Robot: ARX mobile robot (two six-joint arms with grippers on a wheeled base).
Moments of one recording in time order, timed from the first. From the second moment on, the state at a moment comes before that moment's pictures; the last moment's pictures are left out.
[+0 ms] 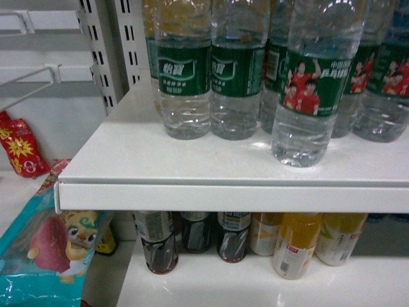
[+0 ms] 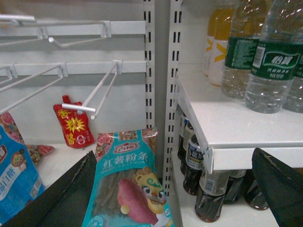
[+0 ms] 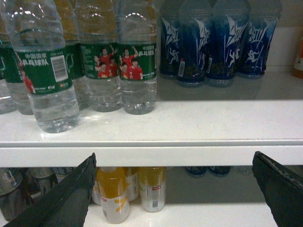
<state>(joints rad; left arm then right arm) 0.00 0.01 0.01 0.00 0.00 -0.01 0.00 0.00 0.01 0.00 0.00 0.00</state>
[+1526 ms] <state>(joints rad) 0.00 0.01 0.01 0.00 0.00 -0.01 0.00 0.00 0.01 -0.01 0.00 0.00</state>
